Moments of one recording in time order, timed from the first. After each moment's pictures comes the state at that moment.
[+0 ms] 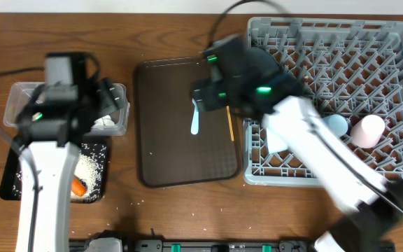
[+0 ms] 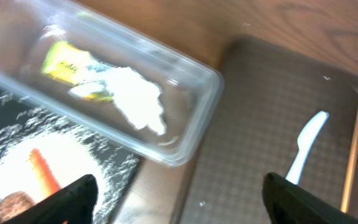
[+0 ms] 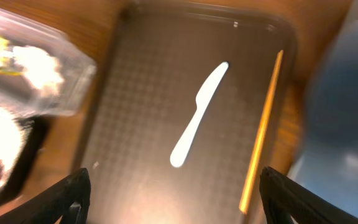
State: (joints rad) left arm 0.05 1.27 1.38 -1.09 -0.12 -0.39; right arm 0.68 1.80 1.68 -0.83 0.02 0.38
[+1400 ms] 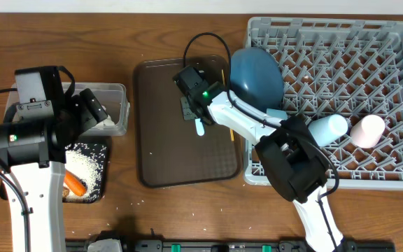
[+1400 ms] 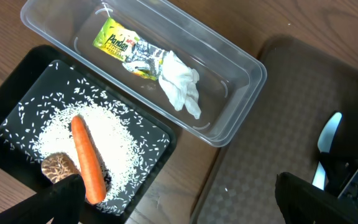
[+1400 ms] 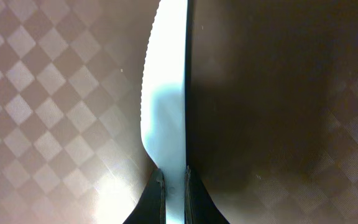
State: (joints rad) left arm 0.15 1.21 1.38 -1.18 -0.13 -0.40; right arm 0.70 2.26 1.68 -0.58 0.11 0.50
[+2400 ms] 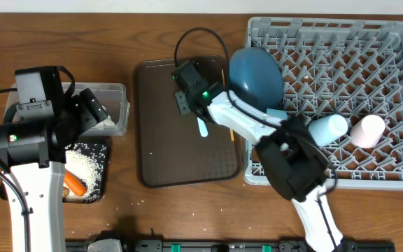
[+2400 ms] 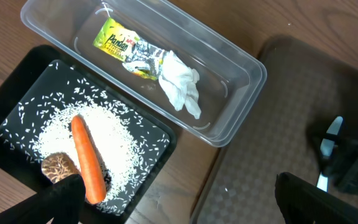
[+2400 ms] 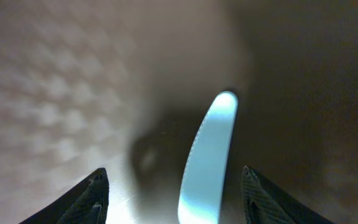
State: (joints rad) left arm 0.15 1.21 1.38 -1.18 -0.13 -0.40; right arm 0.71 2.29 1.68 -0.40 0.11 0.34
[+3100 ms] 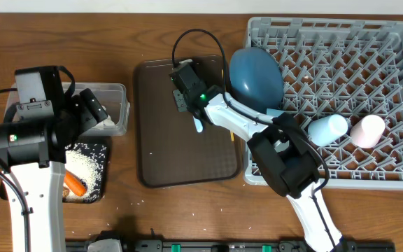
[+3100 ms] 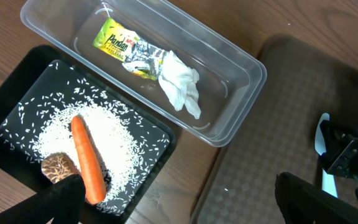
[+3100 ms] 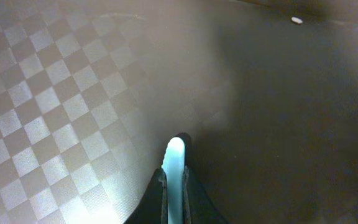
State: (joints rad) left arm 0.15 1.21 1.38 -1.18 -0.13 -0.40; right arm 0.71 2.33 1.69 -0.30 0.17 0.32
